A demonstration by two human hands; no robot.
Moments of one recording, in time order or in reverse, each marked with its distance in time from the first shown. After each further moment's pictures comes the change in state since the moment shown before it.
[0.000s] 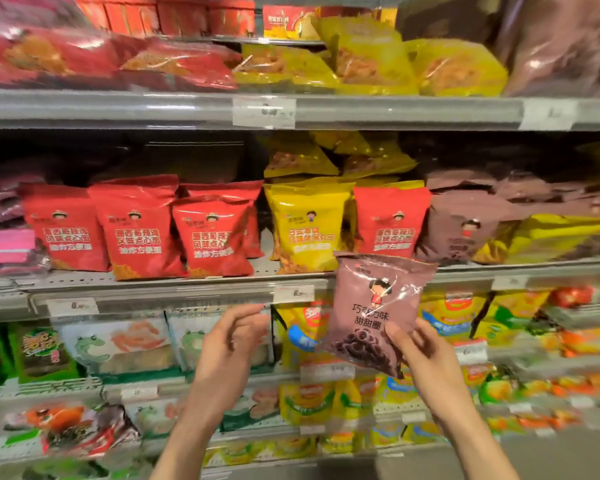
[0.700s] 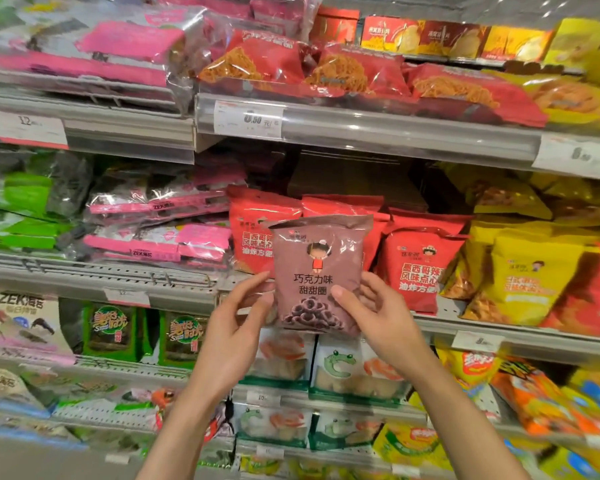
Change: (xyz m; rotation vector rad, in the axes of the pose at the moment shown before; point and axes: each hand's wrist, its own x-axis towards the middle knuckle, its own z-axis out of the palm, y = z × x) left_hand 0.081 -0.020 -0.296 0.142 0.137 0.142; right_hand 0.016 -0.056 0.373 -0.155 -0.474 -0.144
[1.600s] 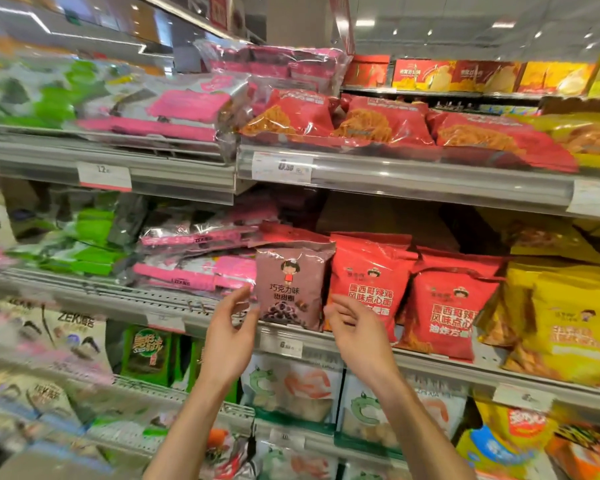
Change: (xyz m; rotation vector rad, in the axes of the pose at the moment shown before) left_hand 0.041 -0.019 -0.028 0.147 0.253 -0.086; right_hand 0.053 0.019 0.050 -0.307 0.085 0.002
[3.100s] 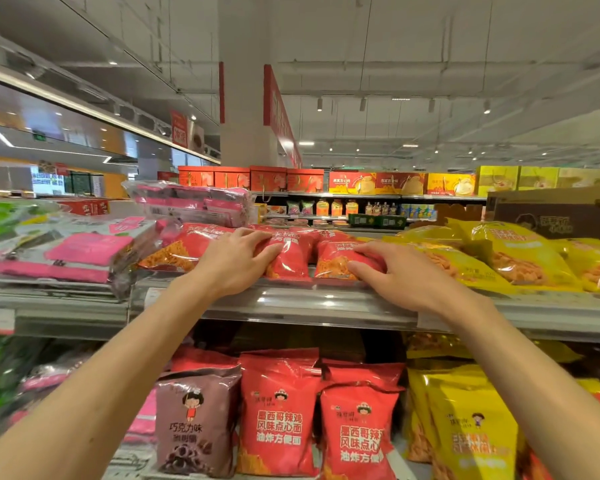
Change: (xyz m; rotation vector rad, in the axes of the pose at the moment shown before) left_hand 0.135 0.286 0.071 0.773 -0.207 0.570; right_hand 0.091 -0.145 -0.281 -0.778 0.144 -0.398
